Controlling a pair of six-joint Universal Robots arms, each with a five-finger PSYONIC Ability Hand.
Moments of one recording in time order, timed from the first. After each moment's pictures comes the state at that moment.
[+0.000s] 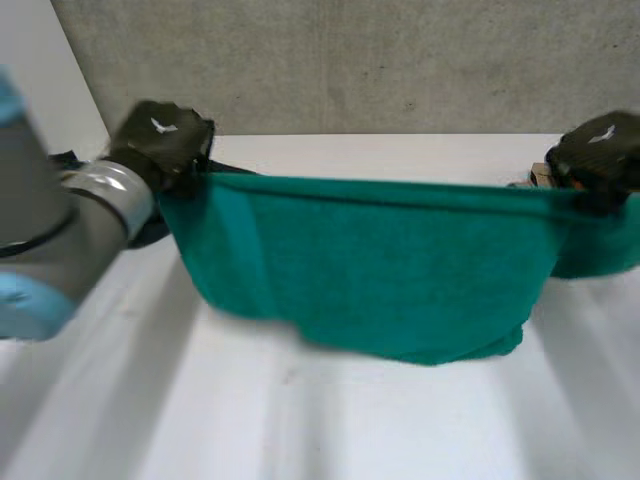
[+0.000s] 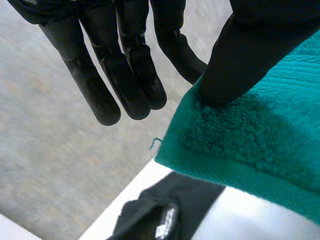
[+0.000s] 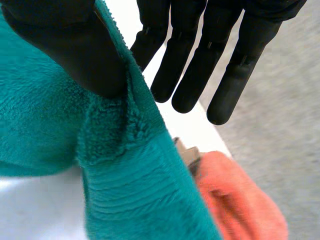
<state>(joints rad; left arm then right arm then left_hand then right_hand) 4.32 -1.92 -1.31 3.15 -1.51 3.62 1.63 -1.20 1.08 0.53 1.27 2.30 1.16 1.20 1.19 1.20 0.98 1.12 1.18 1.19 1.20 0.99</state>
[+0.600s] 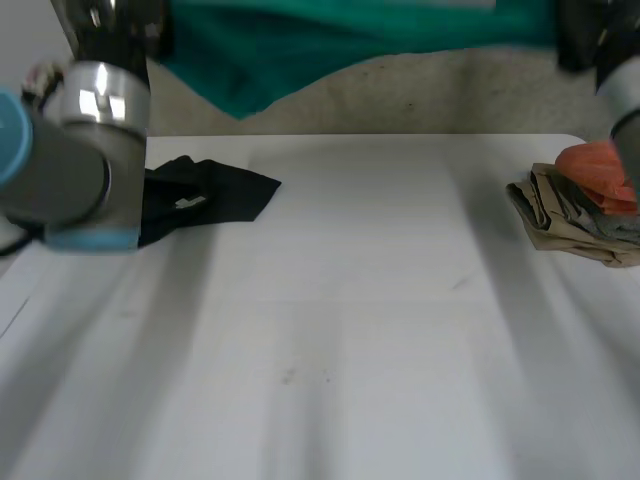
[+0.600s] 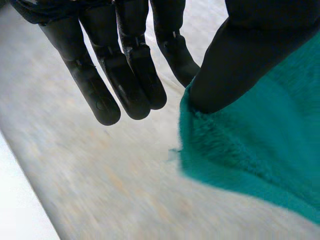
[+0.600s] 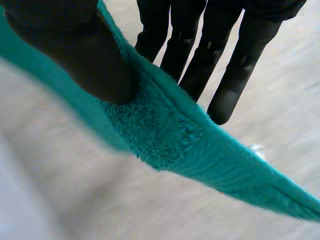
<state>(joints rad) 4.30 -1.91 -1.35 3.87 -1.59 3.62 1.77 -1.22 1.18 -0.28 1.39 2.62 1.16 1.20 1.19 1.20 0.99 1.12 1.18 1.19 1.20 1.00</state>
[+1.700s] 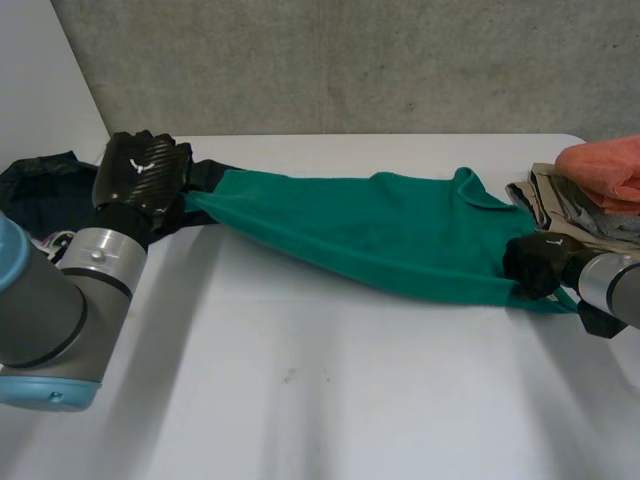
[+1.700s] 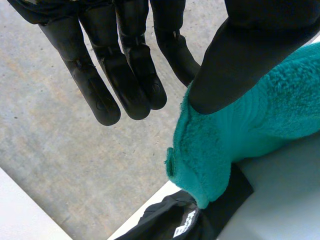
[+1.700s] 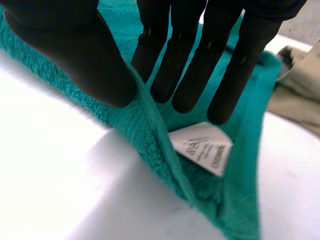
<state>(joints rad) 4.37 -1.76 -1.79 3.69 -1.54 3.54 1.57 -0.95 1.38 0.15 1.16 2.78 1.16 1.20 1.19 1.20 0.99 1.14 1.18 1.19 1.19 0.99</state>
